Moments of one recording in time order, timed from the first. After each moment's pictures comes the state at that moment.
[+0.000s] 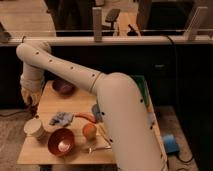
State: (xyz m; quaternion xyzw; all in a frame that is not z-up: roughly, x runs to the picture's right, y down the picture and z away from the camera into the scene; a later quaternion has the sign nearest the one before) arm -0.369 0.051 0.683 -0.25 -0.42 -0.50 0.71
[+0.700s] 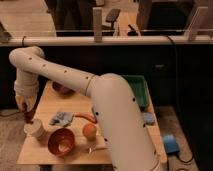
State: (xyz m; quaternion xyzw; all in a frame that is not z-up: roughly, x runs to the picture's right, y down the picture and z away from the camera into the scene) arm -0.391 0.081 0.684 -0.26 -0.44 -0.52 0.69
